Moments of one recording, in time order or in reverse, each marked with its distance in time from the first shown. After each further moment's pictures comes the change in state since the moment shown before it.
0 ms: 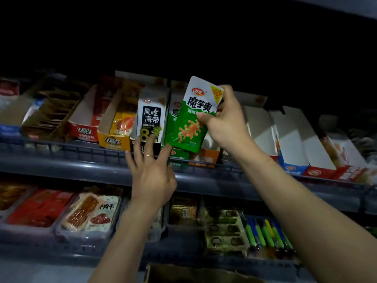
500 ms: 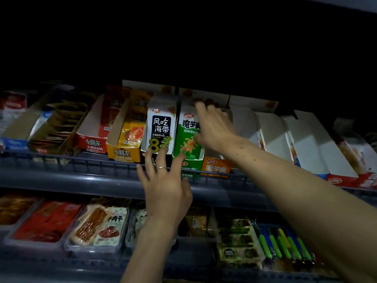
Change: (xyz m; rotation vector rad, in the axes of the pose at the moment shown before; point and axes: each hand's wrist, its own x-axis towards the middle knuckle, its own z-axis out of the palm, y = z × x) left_hand 0.001 0.001 0.004 -0.057 0.009 -0.025; right_hand 0.038 0.019 0.046 -1.024 -0.234 -0.161
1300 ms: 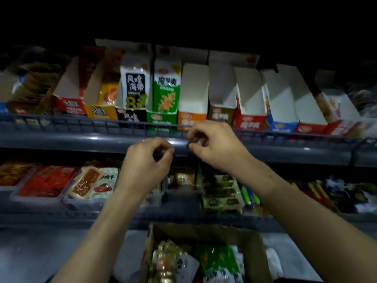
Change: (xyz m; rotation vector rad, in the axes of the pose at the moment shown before) left_hand -0.043 0.012 -0.026 -0.270 -0.093 0.112; right_hand -0.150 0.036 -0.007 0.576 -0.115 -0.077
